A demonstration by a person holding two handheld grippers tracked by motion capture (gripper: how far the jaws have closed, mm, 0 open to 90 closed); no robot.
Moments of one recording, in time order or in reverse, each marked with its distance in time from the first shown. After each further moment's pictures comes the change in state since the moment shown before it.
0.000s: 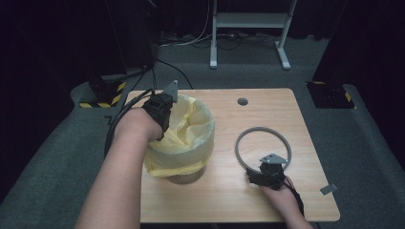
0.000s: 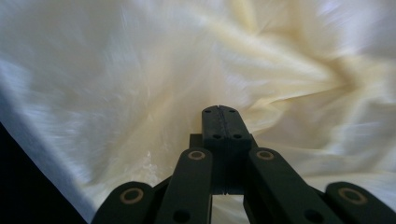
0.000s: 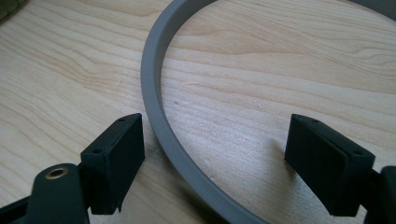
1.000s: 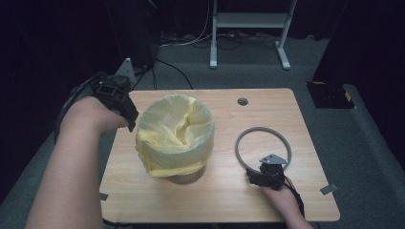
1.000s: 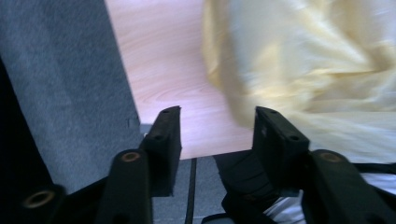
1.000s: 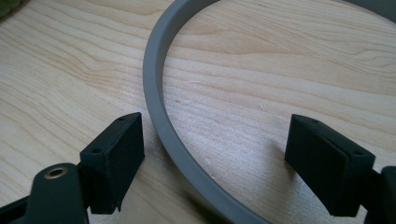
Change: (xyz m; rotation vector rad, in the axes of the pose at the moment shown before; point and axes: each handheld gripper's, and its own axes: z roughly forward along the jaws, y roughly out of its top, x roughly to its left) left arm 0.070 -0.065 -0.068 -0.126 0.045 -0.185; right arm 0.000 -0.001 0.000 -0.003 0.002 -0.009
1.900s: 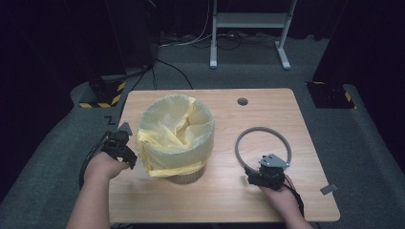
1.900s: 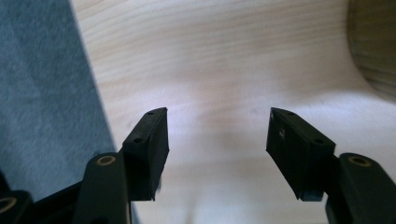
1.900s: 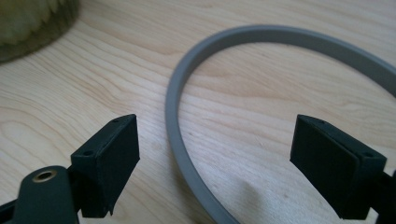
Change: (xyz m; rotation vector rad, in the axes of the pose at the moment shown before) left arm 0.035 -0.010 0.224 -0.005 -0.048 -0.034; right arm 0.009 0.007 -0.013 -0.127 0.006 -0.098
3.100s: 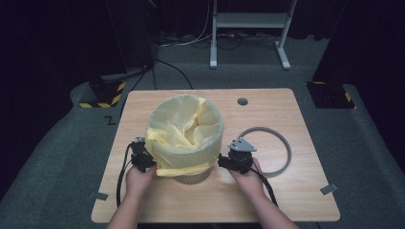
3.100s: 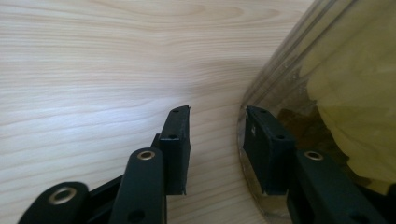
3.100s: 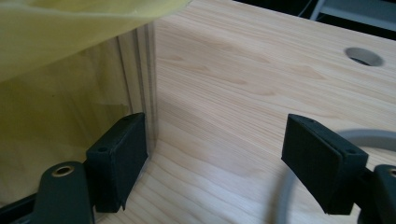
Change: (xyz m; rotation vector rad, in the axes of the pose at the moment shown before) left arm -0.060 -0.002 0.066 -0.719 -0.350 0.011; right arm 0.053 0.065 0.053 -0.103 0.028 0.028
